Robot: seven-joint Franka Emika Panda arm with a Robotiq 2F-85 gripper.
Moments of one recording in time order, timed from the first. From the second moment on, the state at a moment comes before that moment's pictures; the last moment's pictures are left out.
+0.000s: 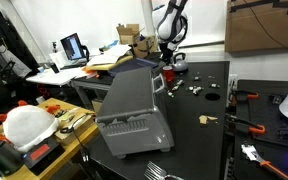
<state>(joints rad) -0.16 0.44 -0.23 -2.03 -0.23 2.65 0.09</state>
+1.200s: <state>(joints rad) -0.05 0.42 -0.33 -2.02 -0.29 2.75 0.11</state>
